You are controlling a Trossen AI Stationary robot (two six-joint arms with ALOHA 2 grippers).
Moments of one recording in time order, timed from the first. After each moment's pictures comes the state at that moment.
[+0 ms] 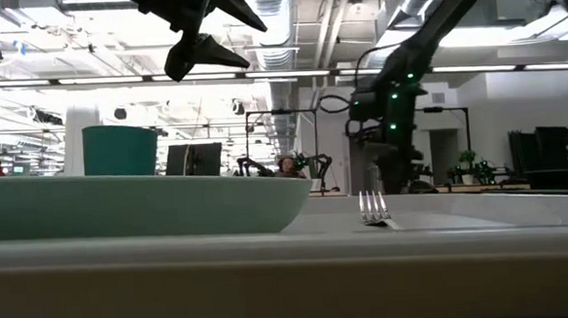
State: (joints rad) left arm -0.02 1.27 0.89 -0.08 -0.27 -0.77; right arm -0.79 1.88 1.22 -0.66 -0.01 -0.10
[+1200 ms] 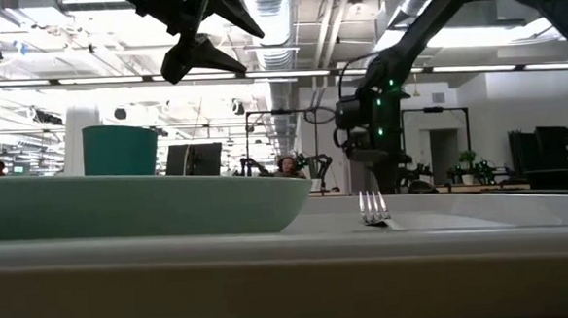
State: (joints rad) left arm -0.02 1.27 0.89 -0.12 -0.27 -0.77; right arm -0.75 2.02 1.39 -0.80 0.01 -0.12
